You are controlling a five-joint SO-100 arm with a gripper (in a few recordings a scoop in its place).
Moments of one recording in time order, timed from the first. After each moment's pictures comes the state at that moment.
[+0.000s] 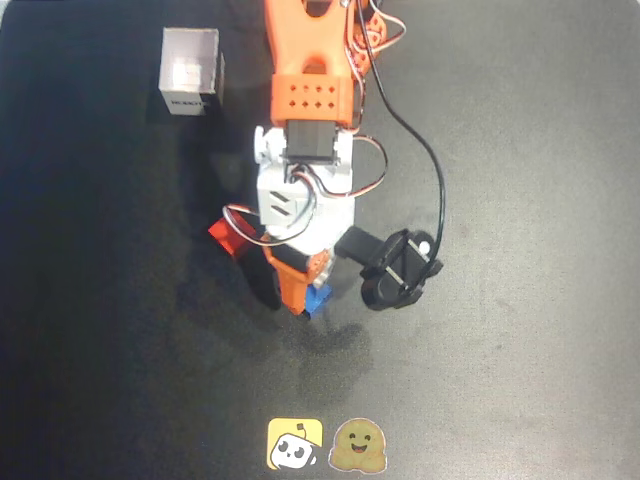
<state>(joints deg) 1.6 97.8 111.8 52.6 33.2</state>
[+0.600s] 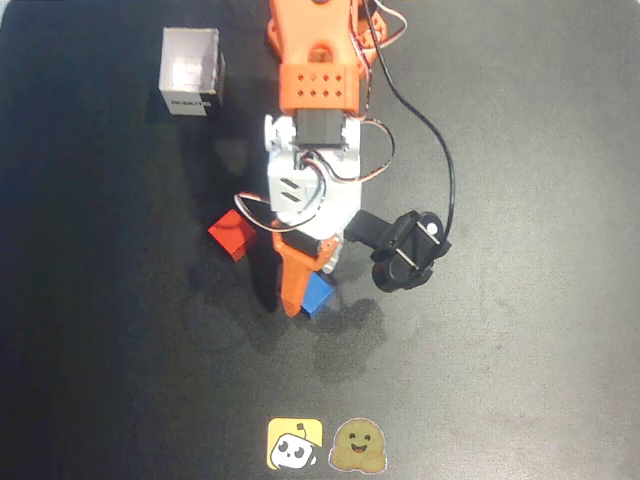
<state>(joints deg) -0.3 102.5 120.7 48.3 32.4</state>
